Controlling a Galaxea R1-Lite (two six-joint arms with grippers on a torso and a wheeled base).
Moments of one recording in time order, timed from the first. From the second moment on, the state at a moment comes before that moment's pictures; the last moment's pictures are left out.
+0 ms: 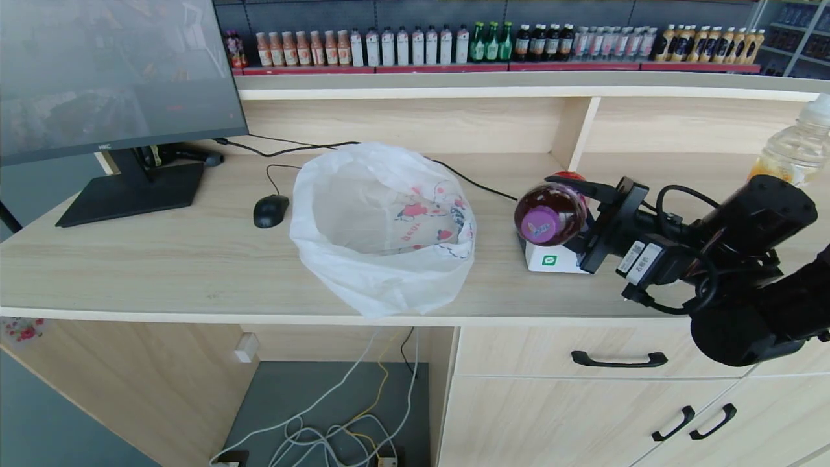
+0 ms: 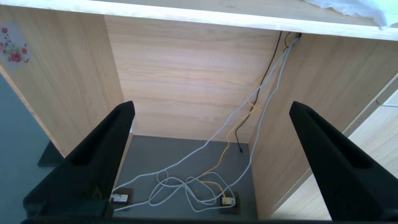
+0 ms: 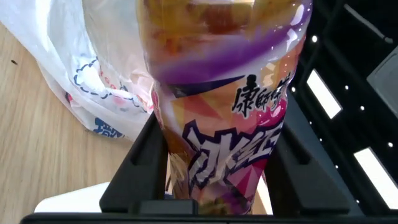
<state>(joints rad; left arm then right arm) 0.00 0.00 0.00 0.00 0.00 0.00 0.18 1.97 -0.86 -1.57 0.94 -1.09</state>
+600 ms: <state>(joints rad) 0.00 0.00 0.00 0.00 0.00 0.00 0.17 2.00 -0.85 -1.57 0.95 -1.18</state>
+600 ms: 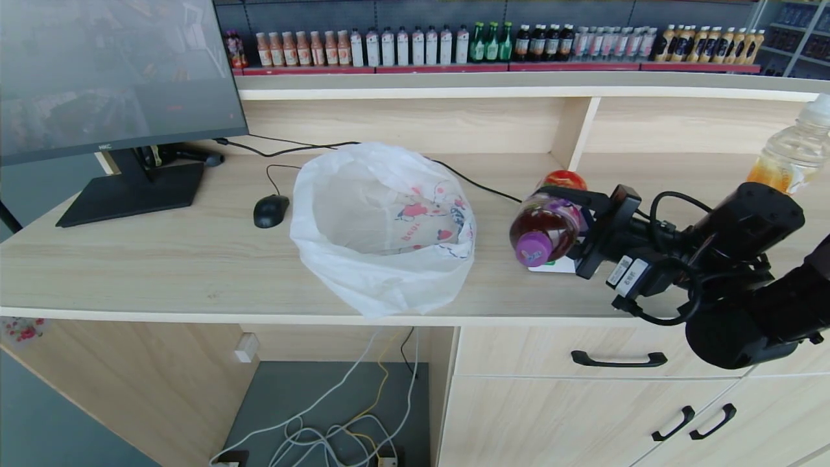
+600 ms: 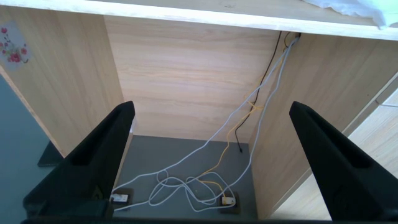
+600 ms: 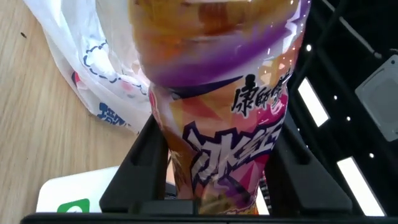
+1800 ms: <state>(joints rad) 0.00 0.00 0.00 0.00 0.00 0.00 0.16 1.99 -0.83 -1.57 0.95 -1.21</state>
